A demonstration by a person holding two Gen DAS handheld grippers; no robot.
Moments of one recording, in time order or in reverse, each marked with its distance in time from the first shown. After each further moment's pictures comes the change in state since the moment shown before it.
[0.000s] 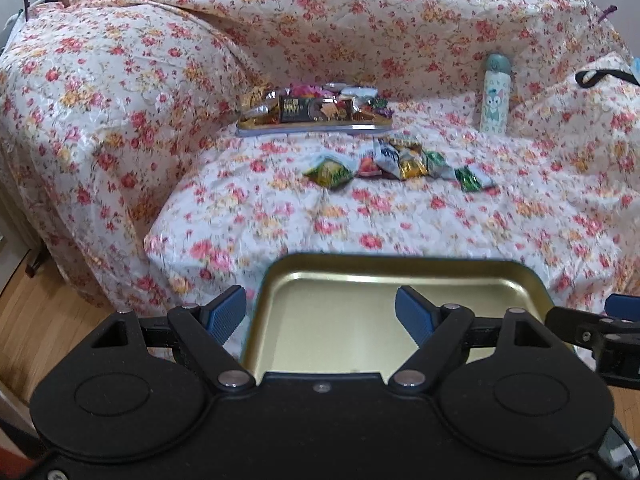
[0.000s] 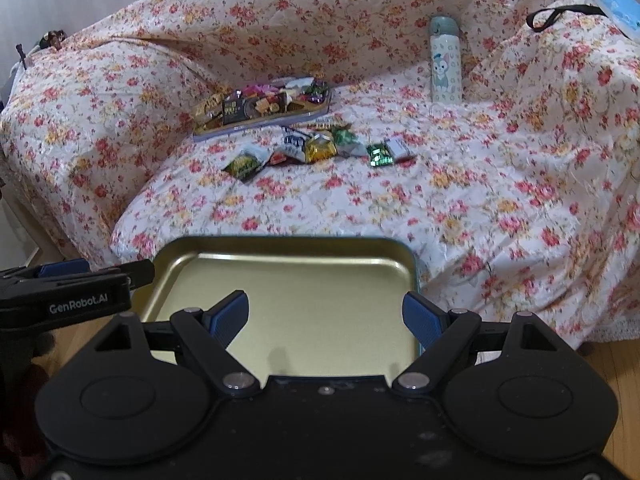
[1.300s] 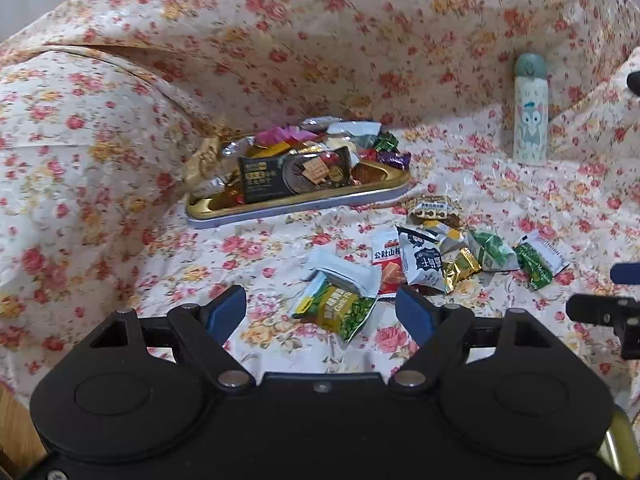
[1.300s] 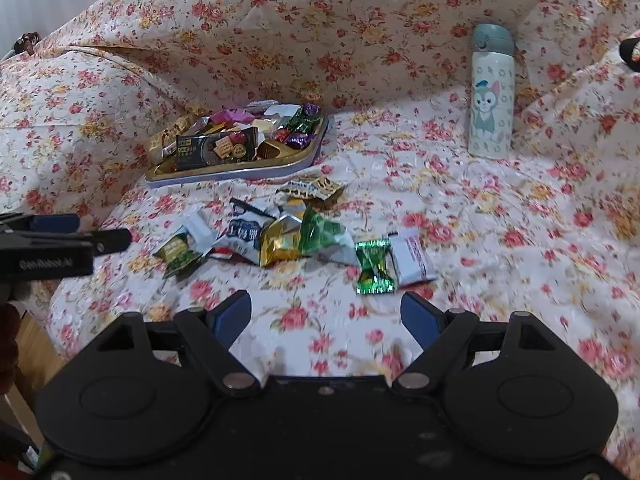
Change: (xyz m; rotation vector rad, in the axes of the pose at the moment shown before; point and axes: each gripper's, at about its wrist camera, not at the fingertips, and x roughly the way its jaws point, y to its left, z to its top) left arm 0.161 -0.007 0.125 0.150 0.008 -0.027; right arm 0.176 -0.051 0.140 -0.065 0.017 0.046
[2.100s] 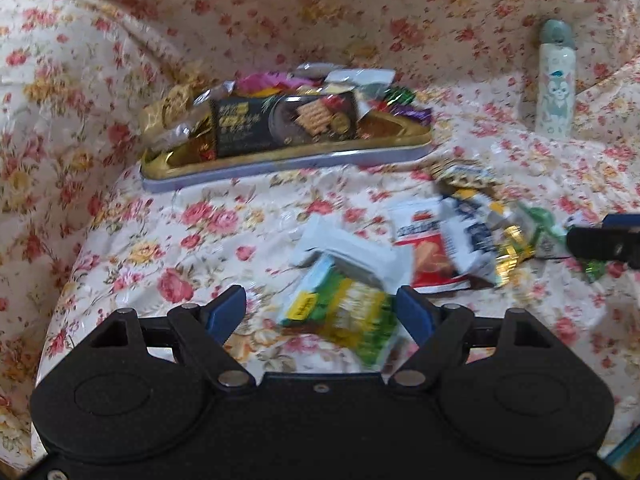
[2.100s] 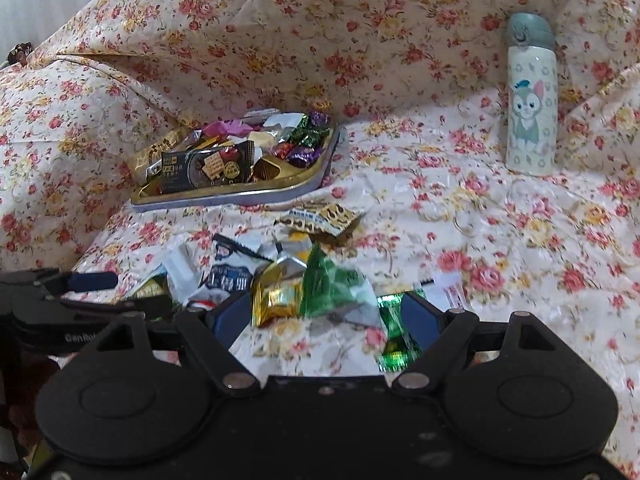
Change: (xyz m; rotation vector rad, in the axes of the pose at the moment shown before) left arm 0.087 0.021 -0.017 -0.039 0.057 -0.065; right arm 0.072 0.002 0.025 0.012 -0.049 0.039
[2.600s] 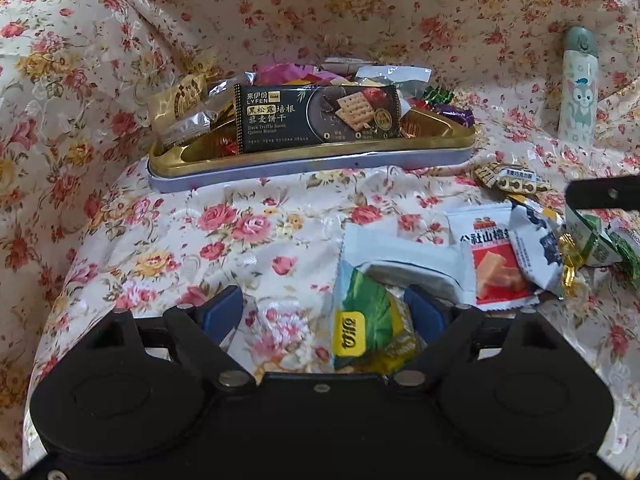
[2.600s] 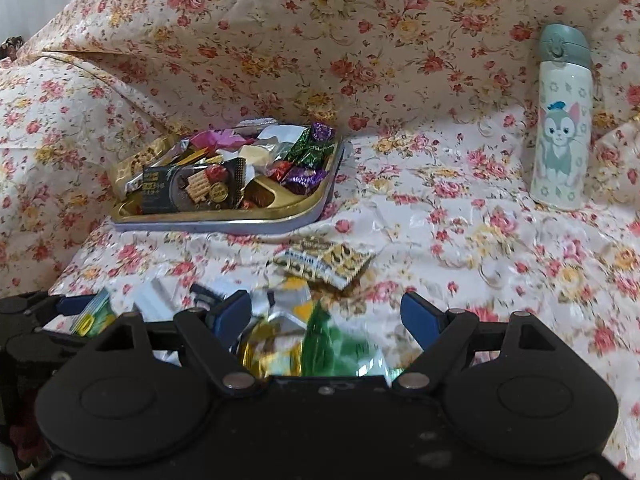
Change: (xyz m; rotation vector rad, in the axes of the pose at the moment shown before) left arm 0.031 0.033 0.000 -0.010 -0.042 -0.021; right arm 0.051 0.007 0.034 -0.033 -0.001 -0.029
